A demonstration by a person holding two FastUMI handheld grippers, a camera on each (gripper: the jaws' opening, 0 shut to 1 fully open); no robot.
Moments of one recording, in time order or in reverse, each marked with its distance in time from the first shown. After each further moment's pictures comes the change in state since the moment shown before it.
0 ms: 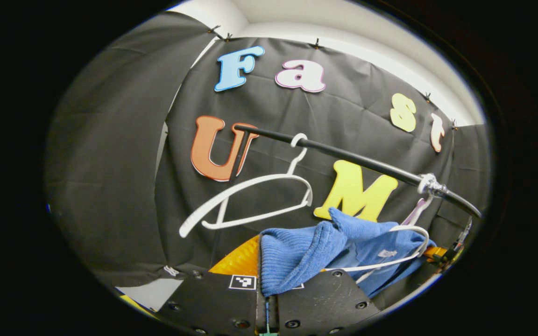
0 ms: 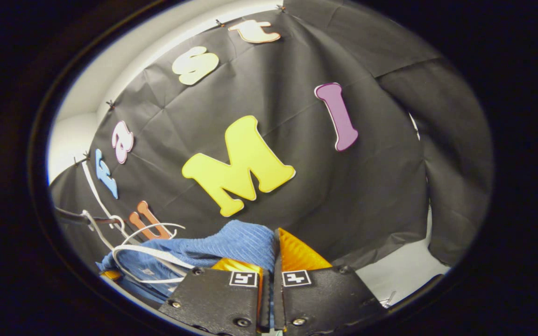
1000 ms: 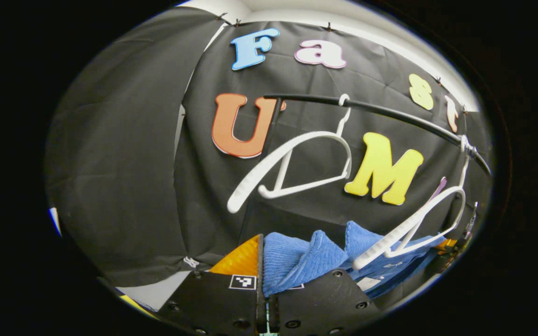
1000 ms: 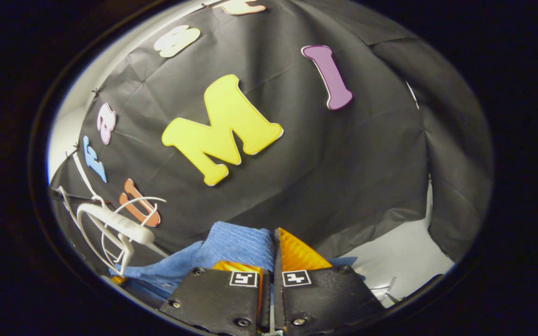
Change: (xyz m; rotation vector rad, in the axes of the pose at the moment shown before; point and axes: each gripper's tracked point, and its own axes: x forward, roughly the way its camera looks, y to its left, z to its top) left arm 0.007 0.078 -0.081 0.031 0.131 0.104; right arm 0.031 -0.046 -0.083 0.023 0.209 -0.065
